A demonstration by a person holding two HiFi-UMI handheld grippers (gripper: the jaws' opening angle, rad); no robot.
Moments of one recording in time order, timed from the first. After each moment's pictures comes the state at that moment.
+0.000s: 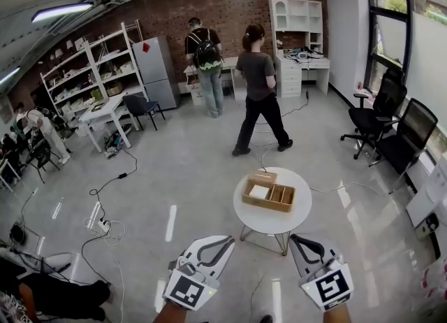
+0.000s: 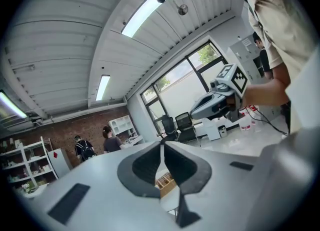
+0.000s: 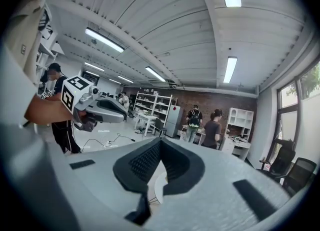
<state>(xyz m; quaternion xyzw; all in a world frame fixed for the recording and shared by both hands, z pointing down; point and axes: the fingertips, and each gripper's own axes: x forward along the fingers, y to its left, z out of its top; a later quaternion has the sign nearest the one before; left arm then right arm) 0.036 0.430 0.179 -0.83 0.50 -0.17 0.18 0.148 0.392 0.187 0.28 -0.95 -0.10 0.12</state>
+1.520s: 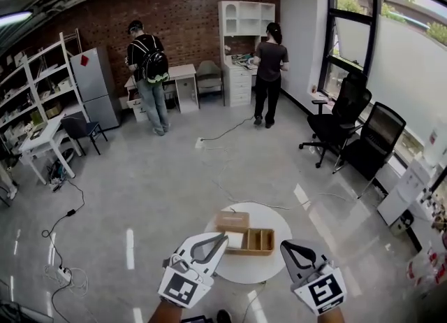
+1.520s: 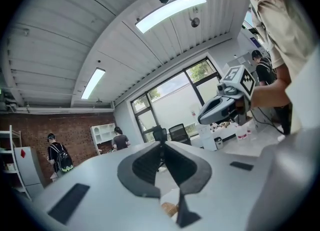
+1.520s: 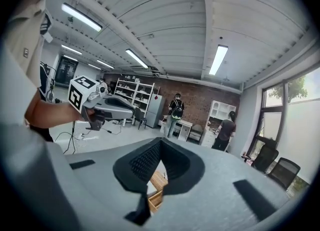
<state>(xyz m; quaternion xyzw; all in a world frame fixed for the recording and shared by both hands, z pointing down) -0.073 0.108 0.183 -0.89 0.41 -0.09 0.19 0.044 0.119 0.198 0.39 -0.90 -0.08 0.17</state>
